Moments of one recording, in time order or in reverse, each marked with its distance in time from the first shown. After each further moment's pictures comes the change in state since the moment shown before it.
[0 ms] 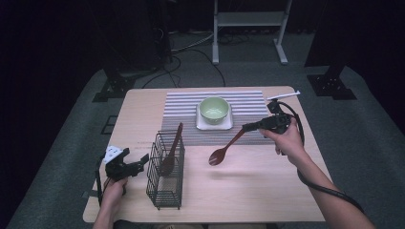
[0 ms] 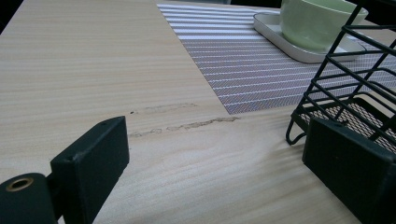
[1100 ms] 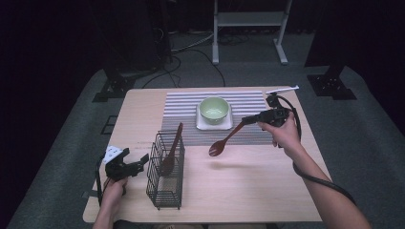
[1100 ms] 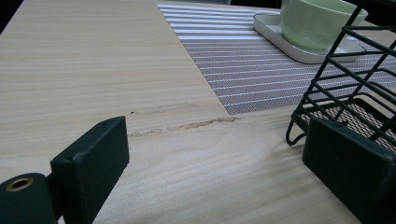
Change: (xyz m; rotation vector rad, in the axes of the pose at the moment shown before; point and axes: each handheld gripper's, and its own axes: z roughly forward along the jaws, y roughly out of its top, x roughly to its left) left arm 0.000 0.000 0.000 -0.001 -0.001 0.000; right arm -0.010 0.019 0.004 -0.034 -0.041 0.018
